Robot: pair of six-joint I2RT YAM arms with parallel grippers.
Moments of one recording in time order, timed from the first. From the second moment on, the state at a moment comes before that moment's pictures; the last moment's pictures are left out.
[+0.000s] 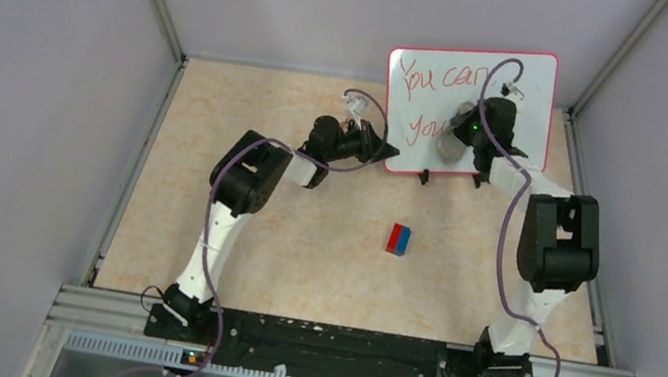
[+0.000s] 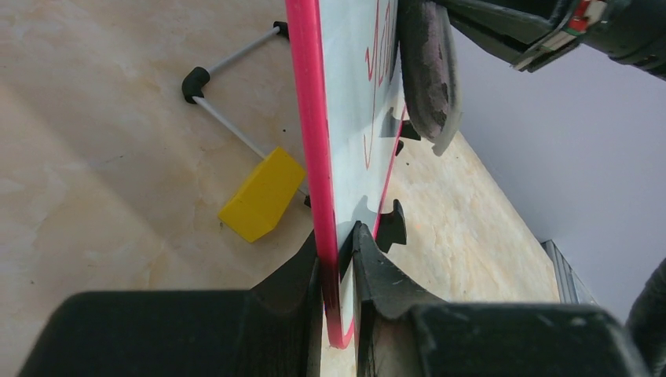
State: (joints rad) left arm -0.46 2.38 1.39 0.99 0.62 -0.73; right arm 0.14 1.87 1.26 0.19 0.03 0.64
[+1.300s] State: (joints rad) left arm -0.46 2.38 1.39 0.99 0.62 -0.73; right arm 0.05 1.84 1.11 0.35 -0.13 0.77
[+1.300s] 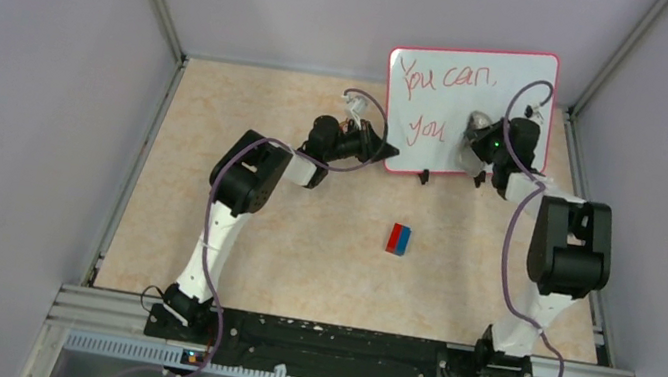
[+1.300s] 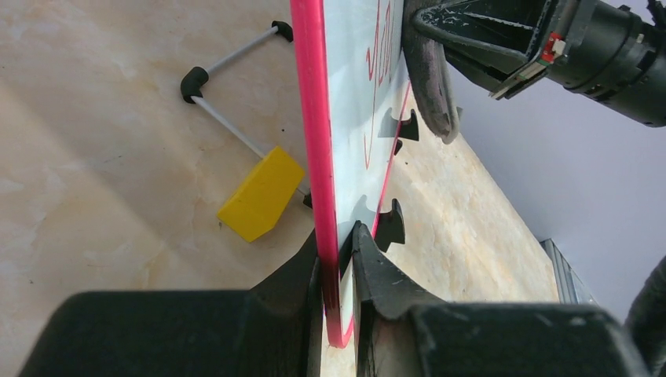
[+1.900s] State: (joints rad) left arm -0.46 2.38 1.39 0.98 0.63 -0.73; right arm 0.24 1.89 1.27 0.31 -0.05 0.71
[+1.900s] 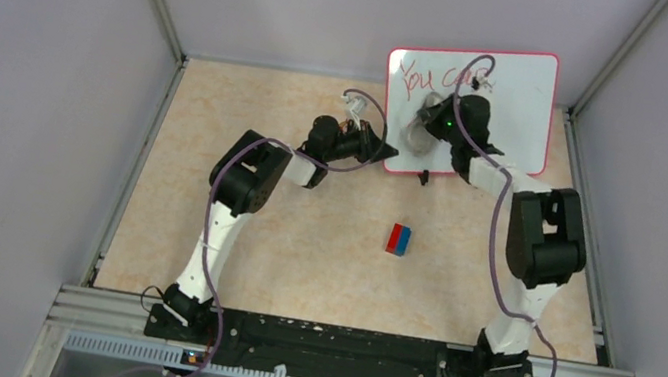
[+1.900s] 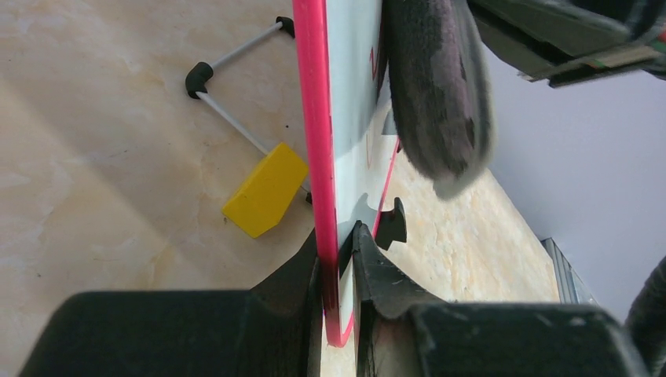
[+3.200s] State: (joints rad) left arm -0.44 2.38 1.39 0.97 0.63 -0.73; right arm 0.39 1.96 1.34 0.29 -0.08 0.72
